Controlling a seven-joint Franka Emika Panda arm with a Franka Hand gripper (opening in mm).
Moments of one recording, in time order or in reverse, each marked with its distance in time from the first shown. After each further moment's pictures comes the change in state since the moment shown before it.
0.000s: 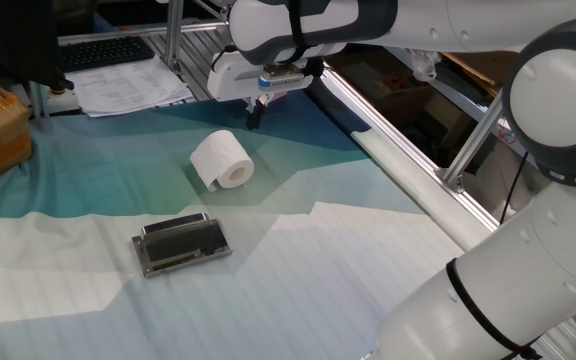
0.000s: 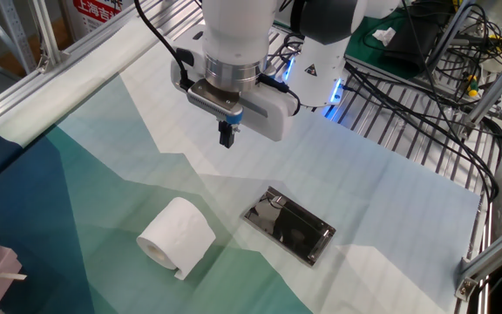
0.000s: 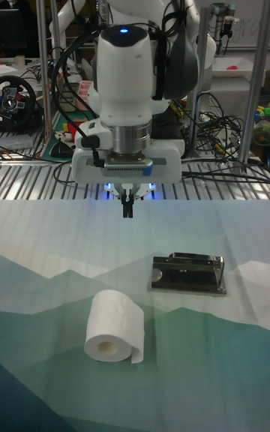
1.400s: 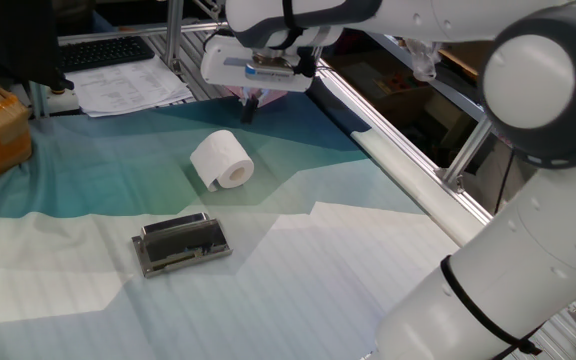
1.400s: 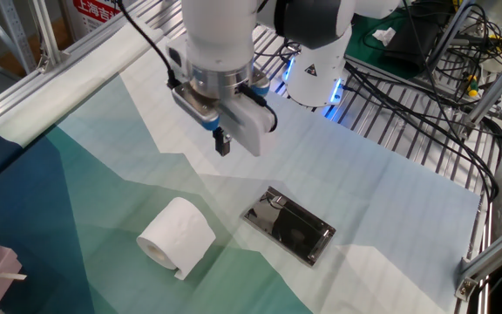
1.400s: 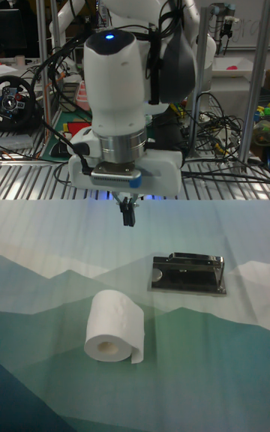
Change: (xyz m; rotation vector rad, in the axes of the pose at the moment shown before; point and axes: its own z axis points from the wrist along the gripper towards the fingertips) arm -0.025 0.000 0.003 -0.063 0.029 0.265
